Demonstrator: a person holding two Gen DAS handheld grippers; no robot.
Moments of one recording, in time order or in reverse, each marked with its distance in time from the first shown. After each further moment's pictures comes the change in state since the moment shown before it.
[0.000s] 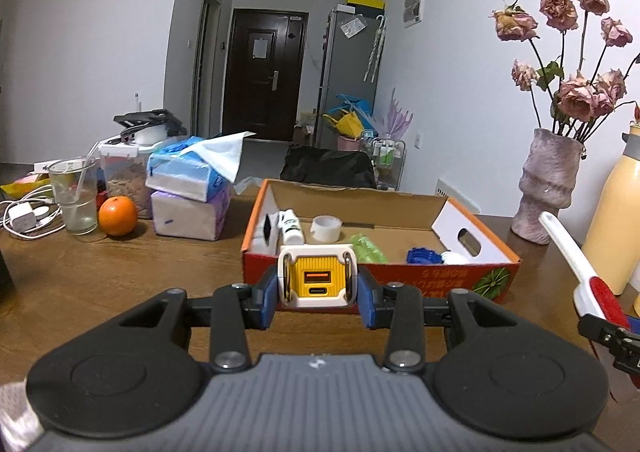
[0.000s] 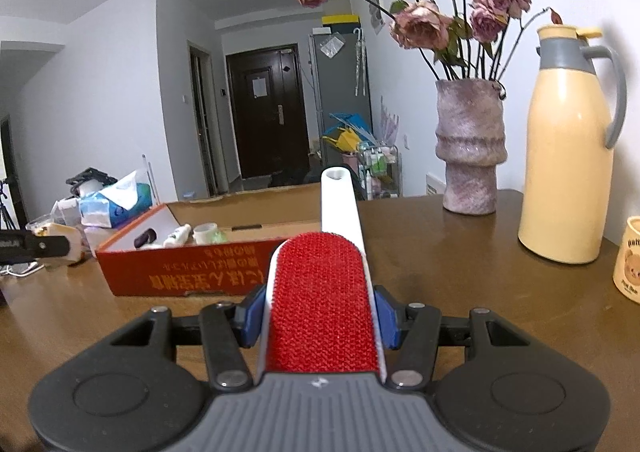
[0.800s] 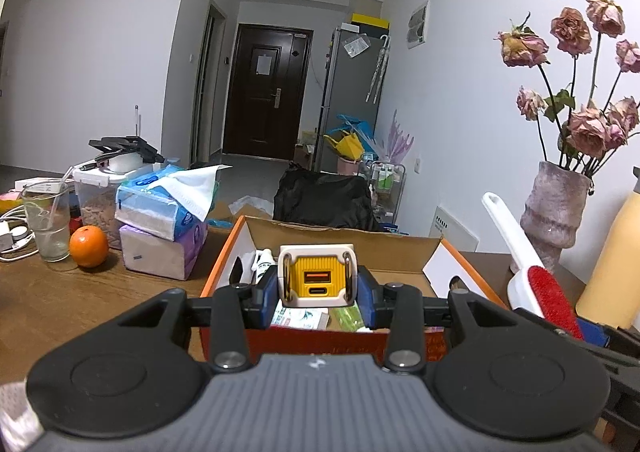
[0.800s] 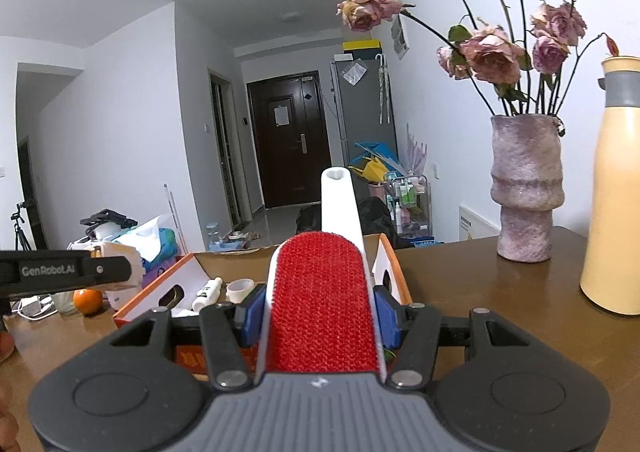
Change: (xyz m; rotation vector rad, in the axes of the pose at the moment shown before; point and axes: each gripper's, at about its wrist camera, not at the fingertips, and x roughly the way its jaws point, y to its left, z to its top) left arm 0.042 -0.028 0.034 -0.036 -0.057 0.004; right arm 0.058 0.042 0.043 0.008 -0.087 0.070
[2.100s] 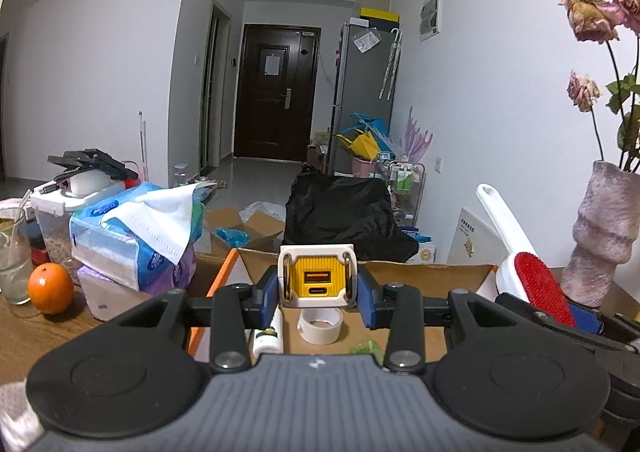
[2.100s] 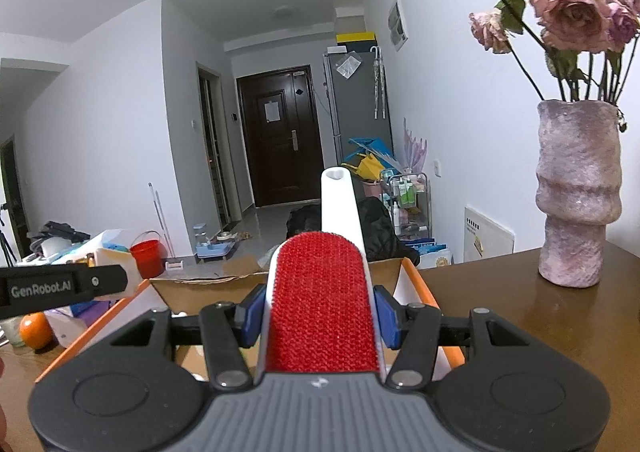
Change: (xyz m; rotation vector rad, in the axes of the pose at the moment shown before) left arm 0.117 0.001 0.026 0.037 -0.001 0.054; right arm 0.139 0.006 0.022 0.000 0.011 -0.029
